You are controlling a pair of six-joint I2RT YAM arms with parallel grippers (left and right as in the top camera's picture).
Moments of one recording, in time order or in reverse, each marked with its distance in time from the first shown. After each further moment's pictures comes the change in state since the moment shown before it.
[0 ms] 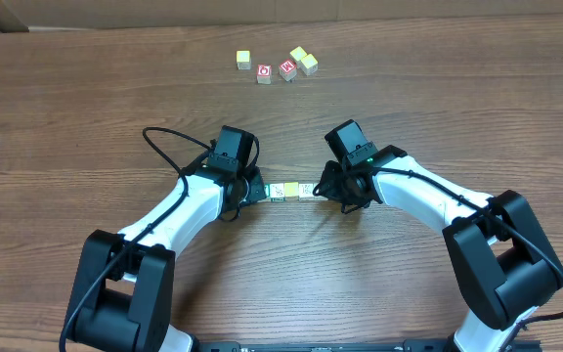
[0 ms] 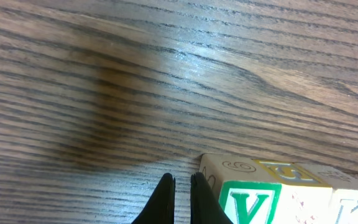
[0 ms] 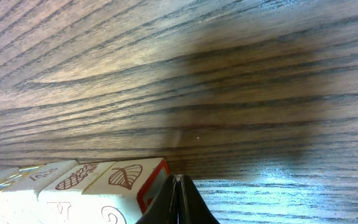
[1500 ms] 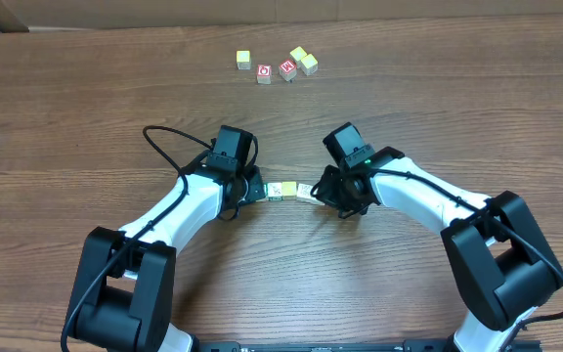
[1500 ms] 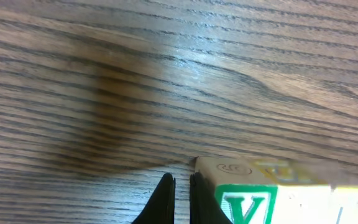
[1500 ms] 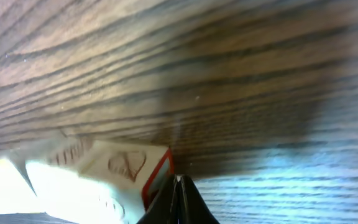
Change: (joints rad) left arm 0.007 0.011 0.000 0.016 0.010 0.029; right arm 0.021 0.000 -0.001 -0.040 -0.059 0.086
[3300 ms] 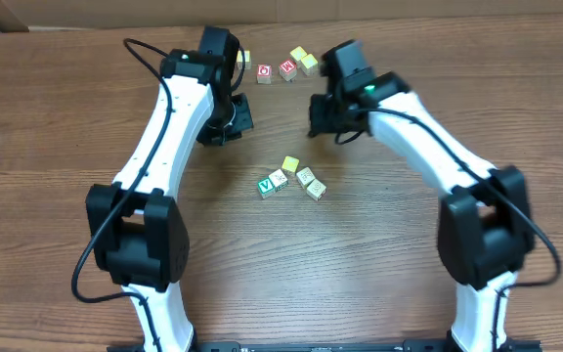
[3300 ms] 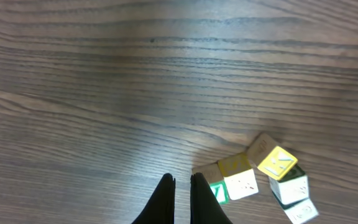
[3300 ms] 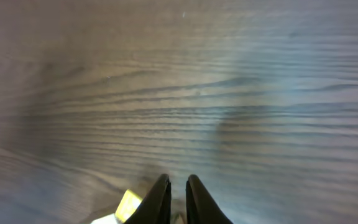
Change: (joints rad) left arm 0.098 0.323 0.884 -0.763 -0.004 0.073; right arm -0.087 0.213 0.582 -0.173 0.042 -0.496
